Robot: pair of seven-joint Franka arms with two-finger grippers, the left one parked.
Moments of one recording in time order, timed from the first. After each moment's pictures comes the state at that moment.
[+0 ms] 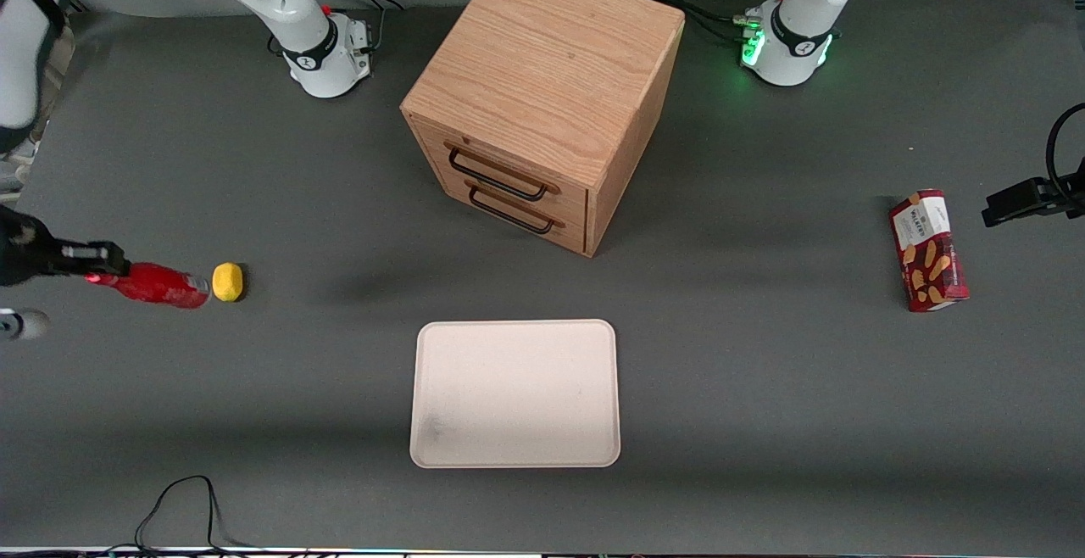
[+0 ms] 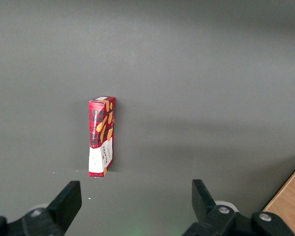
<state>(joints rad) 0.00 0.49 0.03 -0.86 -0.09 1.18 -0.01</state>
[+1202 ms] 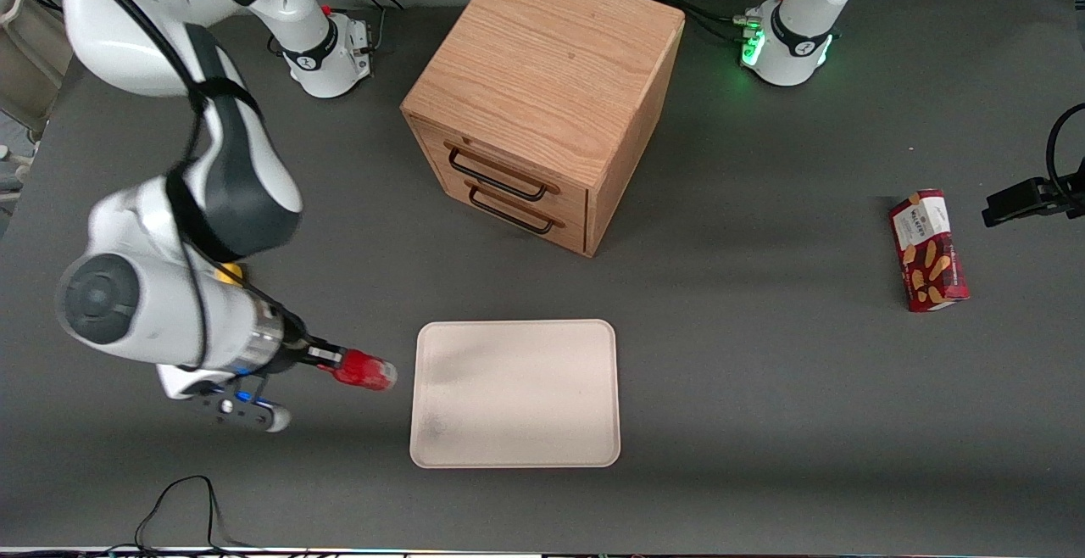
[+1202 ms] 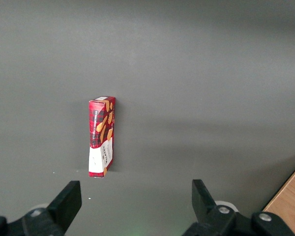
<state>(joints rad) 0.16 0.78 0.22 -0.92 -0.07 1.71 0.64</state>
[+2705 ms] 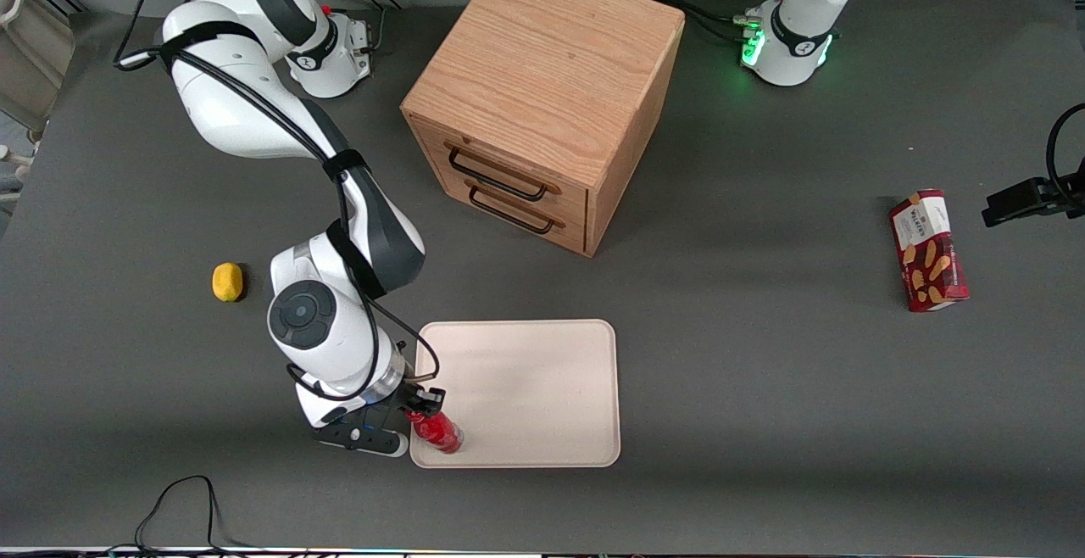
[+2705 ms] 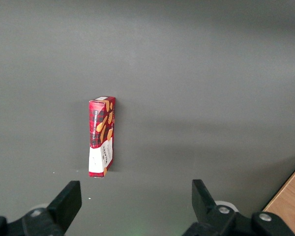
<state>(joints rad) 0.27 0.97 0.22 -0.88 -0.23 2.04 0.64</state>
